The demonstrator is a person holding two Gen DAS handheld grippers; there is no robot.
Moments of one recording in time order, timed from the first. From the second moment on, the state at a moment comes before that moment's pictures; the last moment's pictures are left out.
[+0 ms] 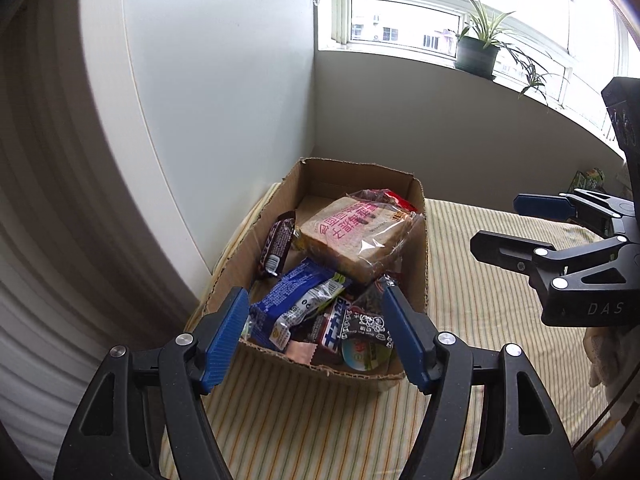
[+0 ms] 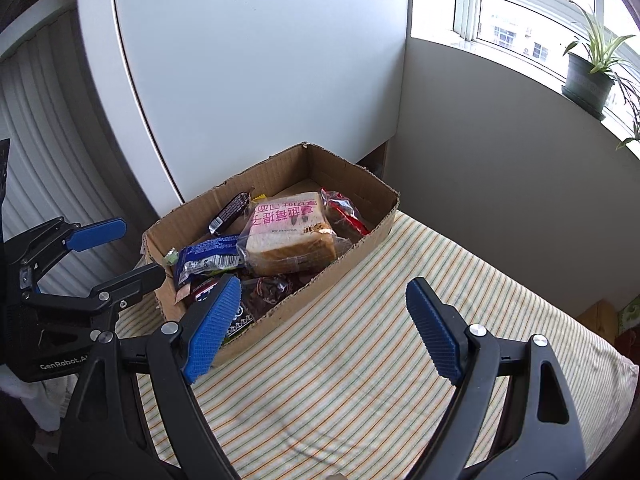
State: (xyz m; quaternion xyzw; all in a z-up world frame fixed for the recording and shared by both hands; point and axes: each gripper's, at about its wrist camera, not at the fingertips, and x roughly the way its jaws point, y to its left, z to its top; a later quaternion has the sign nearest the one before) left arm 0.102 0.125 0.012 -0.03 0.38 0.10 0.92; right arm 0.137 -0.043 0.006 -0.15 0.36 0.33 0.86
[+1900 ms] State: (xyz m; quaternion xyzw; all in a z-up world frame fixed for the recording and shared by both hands) left arm 0.033 0.098 0.014 -0.06 0.34 0.14 0.93; right arm 0.053 -0.097 -0.007 -0.10 0.33 0.30 0.89
